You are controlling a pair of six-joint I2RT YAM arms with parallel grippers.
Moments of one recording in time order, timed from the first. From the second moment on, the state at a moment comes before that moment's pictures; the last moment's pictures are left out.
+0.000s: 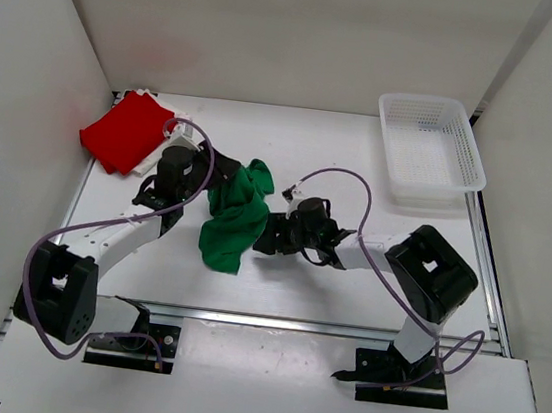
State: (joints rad) left arm -0.34 1.29 0.75 0.29 0.08 -0.85; right arm 0.74 1.74 0.76 0.35 -0.36 0.57
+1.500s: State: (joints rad) left arm -0.15 1.73 0.71 0.34 0.00 -0.85; right arm 0.49 1.58 0.69 0.30 -0.42 0.55
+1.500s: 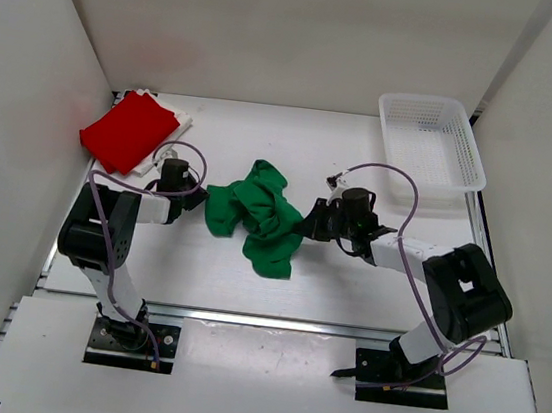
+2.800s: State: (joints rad) left arm -0.17 1.47 0.91 0.18 -0.02 -0.72; right arm 0.41 1.36 0.86 0.11 -0.43 0.52
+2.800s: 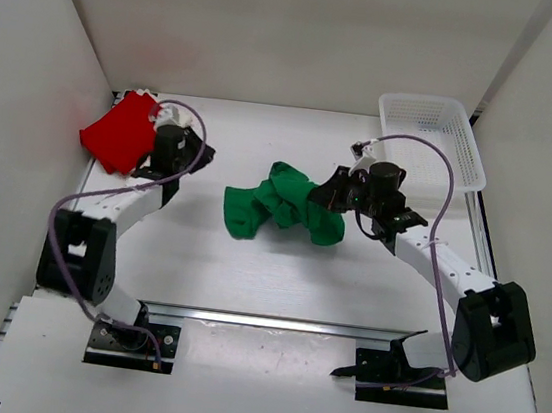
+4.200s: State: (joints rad) left arm 0.05 1.37 1.32 -0.04 0.22 -0.80; right arm 0.39 1.58 1.40 -0.06 -0.46 0.49
